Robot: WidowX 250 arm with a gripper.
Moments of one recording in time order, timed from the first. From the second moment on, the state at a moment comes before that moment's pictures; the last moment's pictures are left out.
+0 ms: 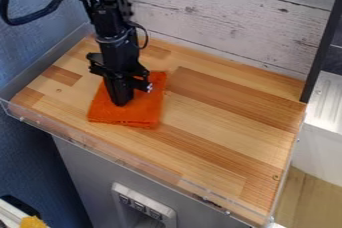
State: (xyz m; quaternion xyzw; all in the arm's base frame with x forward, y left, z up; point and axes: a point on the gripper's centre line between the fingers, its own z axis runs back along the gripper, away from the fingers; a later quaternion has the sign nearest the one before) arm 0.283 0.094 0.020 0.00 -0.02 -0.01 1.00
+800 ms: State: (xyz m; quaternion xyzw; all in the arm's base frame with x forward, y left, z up) arm 0.278 0.075 0.044 0.02 0.01 -0.02 1.00
